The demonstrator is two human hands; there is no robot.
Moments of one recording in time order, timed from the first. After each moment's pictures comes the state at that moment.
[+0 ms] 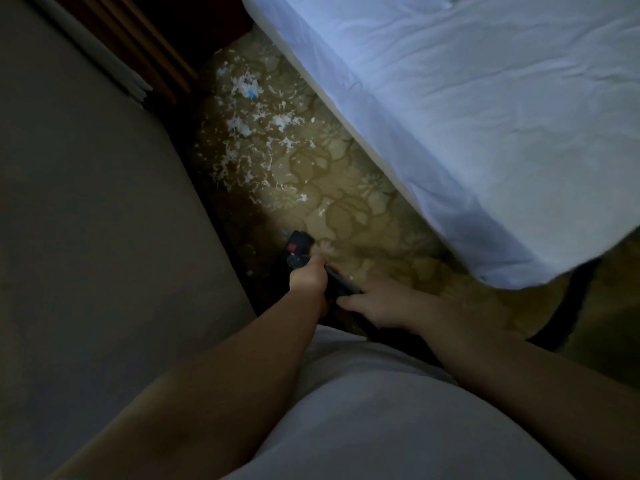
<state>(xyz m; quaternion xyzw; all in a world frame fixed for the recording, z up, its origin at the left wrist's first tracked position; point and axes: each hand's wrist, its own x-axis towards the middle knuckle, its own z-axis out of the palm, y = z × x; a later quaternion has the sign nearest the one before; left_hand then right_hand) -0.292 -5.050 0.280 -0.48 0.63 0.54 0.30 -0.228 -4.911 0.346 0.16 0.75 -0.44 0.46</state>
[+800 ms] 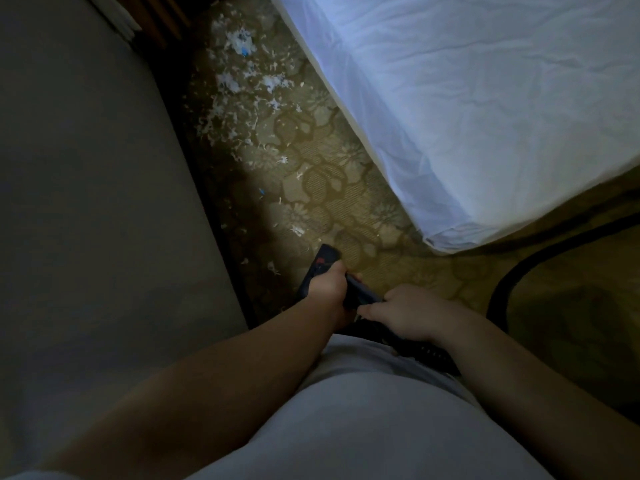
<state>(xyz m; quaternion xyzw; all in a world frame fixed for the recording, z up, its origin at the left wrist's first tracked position) -0.101 -4.945 0.302 -0.49 0.54 0.58 0.36 -0.054 -4.804 0.389 0.19 0.76 -0.37 0.50</state>
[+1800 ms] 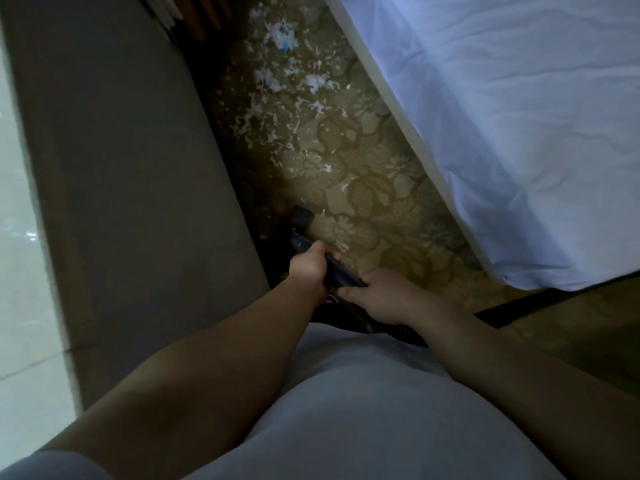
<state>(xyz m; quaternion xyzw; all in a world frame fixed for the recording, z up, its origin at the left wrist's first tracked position) -0.290 -5.163 0.284 -0.50 0.52 0.62 0.30 -0.237 -5.020 0.345 0.14 0.79 -0.37 0.47</state>
